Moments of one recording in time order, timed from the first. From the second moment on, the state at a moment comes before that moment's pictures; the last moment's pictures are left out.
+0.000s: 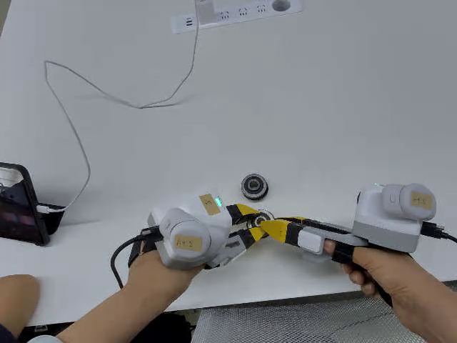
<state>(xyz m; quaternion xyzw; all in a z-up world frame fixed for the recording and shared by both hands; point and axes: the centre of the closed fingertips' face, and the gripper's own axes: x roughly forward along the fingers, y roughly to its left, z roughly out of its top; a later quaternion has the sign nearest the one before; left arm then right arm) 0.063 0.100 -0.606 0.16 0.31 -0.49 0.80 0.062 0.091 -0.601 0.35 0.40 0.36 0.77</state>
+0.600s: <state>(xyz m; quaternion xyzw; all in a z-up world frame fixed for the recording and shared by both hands) 0.064 0.101 -0.605 0.16 0.31 -0.49 0.80 0.062 0.091 -0.603 0.34 0.40 0.36 0.77</state>
